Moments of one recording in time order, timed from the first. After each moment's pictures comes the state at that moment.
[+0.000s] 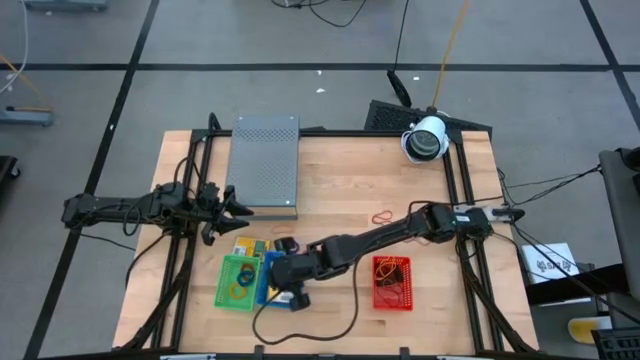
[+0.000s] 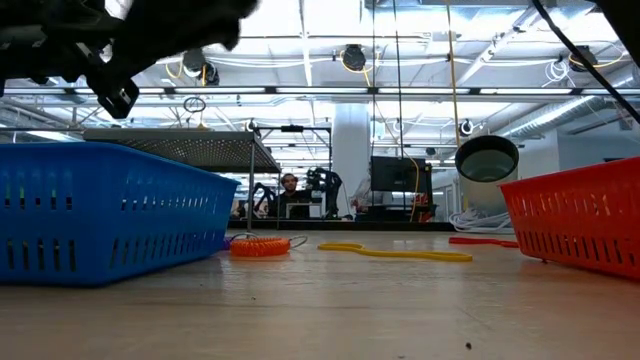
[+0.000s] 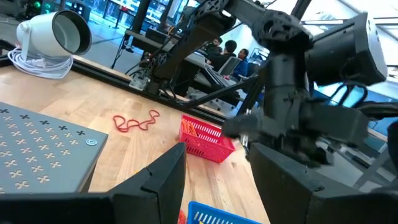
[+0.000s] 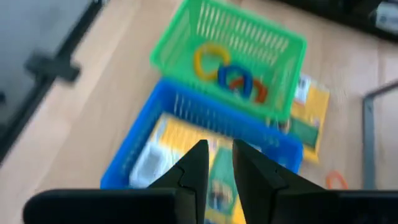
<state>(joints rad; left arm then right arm) 0.02 0.24 0.13 0.14 0.21 -0.43 0.31 2.31 2.16 -0.65 0.08 -0.06</state>
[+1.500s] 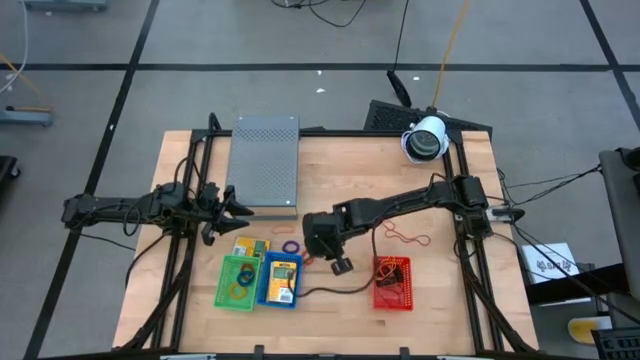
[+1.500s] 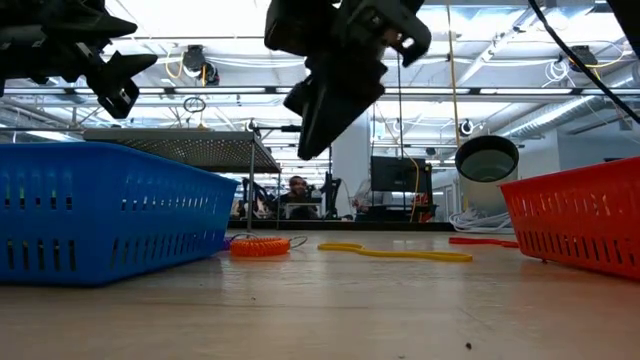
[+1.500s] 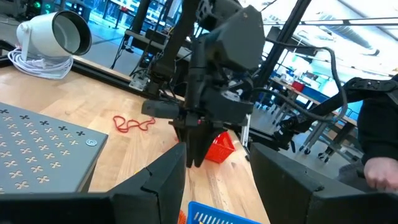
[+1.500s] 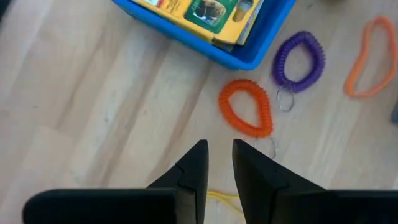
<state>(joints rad) 0.02 0.24 0.13 0.14 0.21 -0.42 0.13 2.01 1.62 -0.70 -0.22 -0.22</state>
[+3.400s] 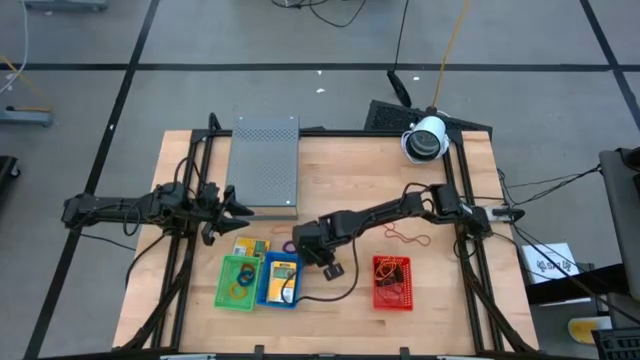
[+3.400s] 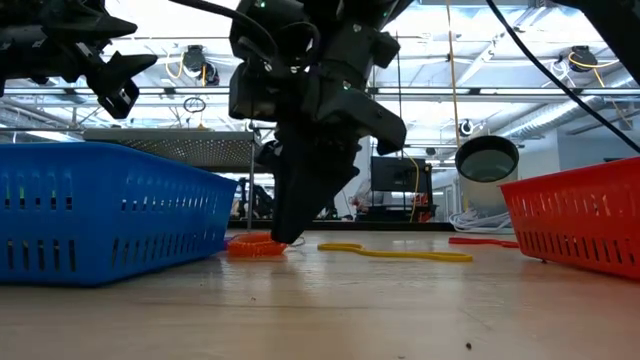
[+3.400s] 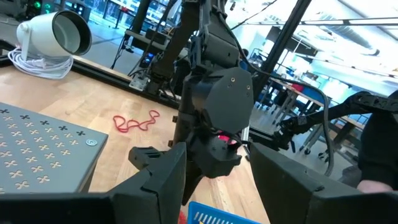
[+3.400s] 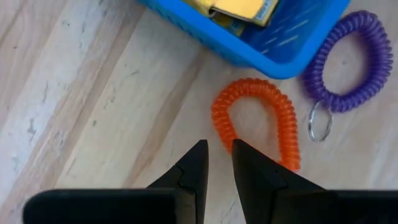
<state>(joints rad) 0.02 0.24 0.13 0.14 0.21 -0.42 0.14 2.21 1.69 -0.64 -0.18 -0.30</state>
